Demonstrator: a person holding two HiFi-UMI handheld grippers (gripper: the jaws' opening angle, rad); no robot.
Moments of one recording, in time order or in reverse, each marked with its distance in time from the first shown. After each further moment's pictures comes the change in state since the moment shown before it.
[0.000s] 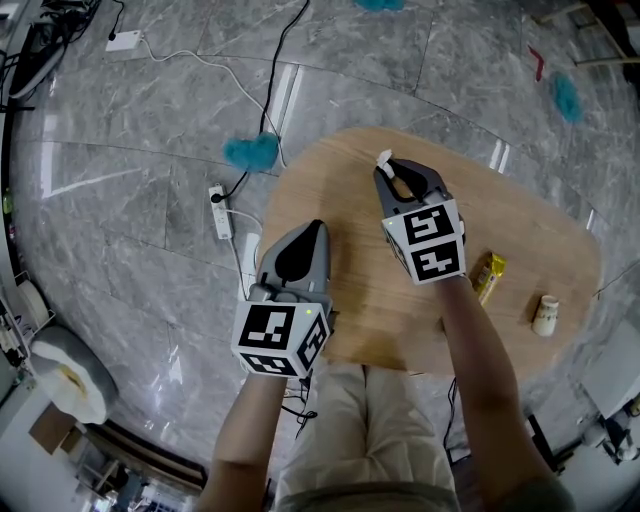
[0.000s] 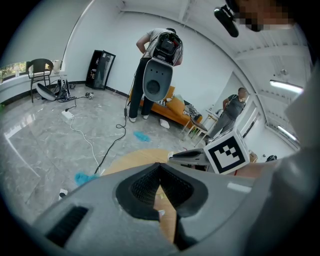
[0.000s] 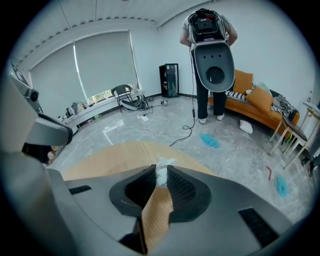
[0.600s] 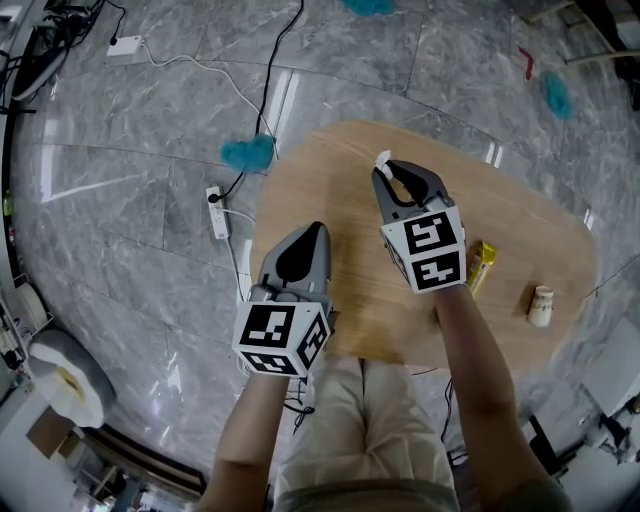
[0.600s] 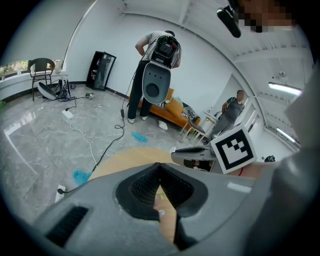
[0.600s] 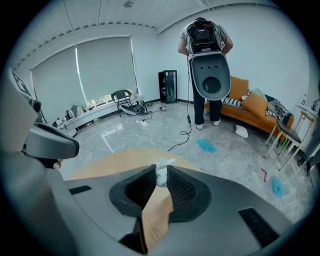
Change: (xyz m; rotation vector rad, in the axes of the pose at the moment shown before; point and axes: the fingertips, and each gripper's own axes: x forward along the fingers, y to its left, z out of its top) left arm -0.017 -0.026 -0.007 -0.014 -0.021 -0.010; right arm -0.045 0.005 0.009 0.005 -0.059 -0.025
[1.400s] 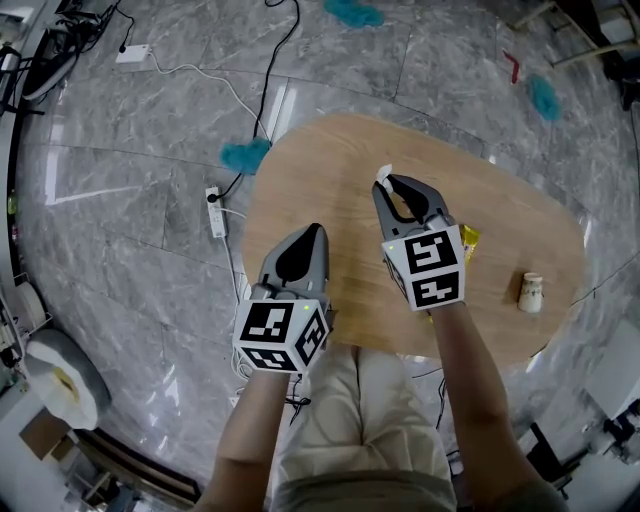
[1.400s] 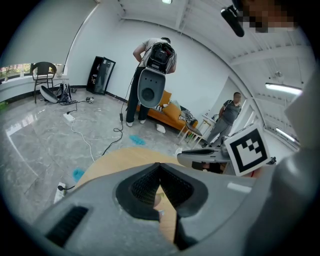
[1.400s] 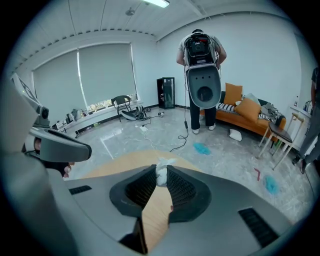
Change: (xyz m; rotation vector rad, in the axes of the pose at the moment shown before) left arm -0.038 -0.044 -0.008 0.006 -0.046 0.001; right arm -0.080 0.012 -0.007 0.005 -0.056 -0.032
